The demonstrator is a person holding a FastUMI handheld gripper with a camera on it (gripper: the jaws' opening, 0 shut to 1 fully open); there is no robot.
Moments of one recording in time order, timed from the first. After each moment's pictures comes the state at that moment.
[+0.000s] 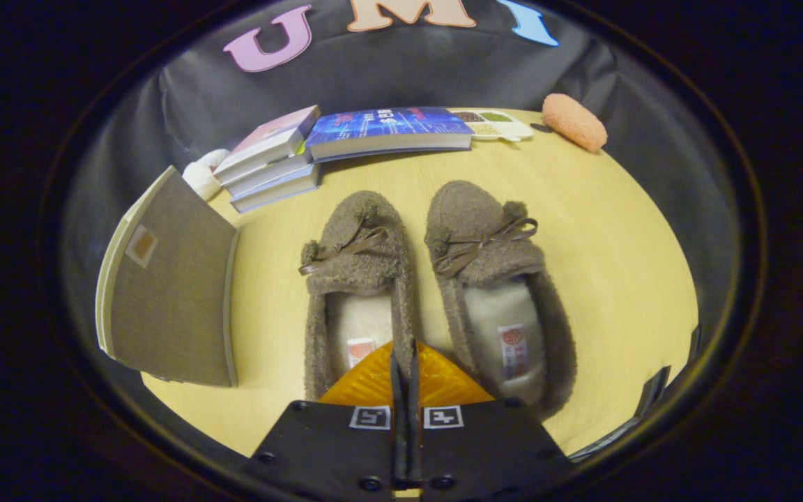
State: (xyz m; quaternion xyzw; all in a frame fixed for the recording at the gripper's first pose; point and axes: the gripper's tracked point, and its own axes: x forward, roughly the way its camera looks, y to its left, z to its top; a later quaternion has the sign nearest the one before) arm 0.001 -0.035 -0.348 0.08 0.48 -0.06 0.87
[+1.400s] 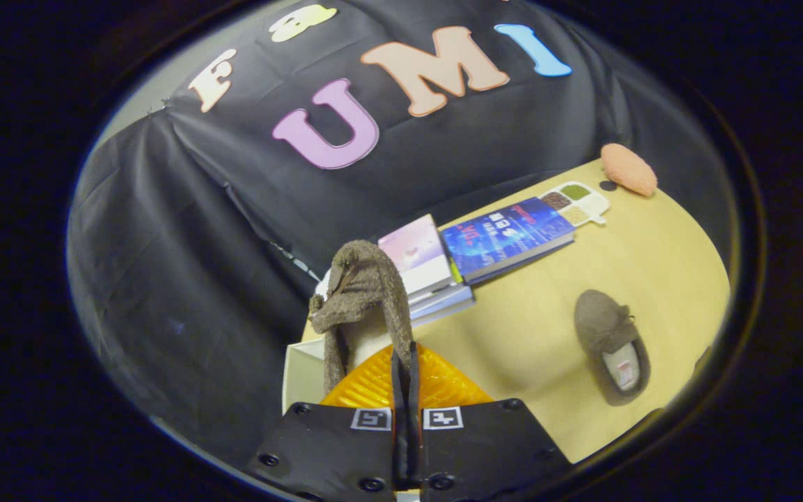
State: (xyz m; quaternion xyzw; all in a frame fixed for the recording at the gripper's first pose) arm 0.083 0.127 -0.127 0.25 0.34 0.04 0.91
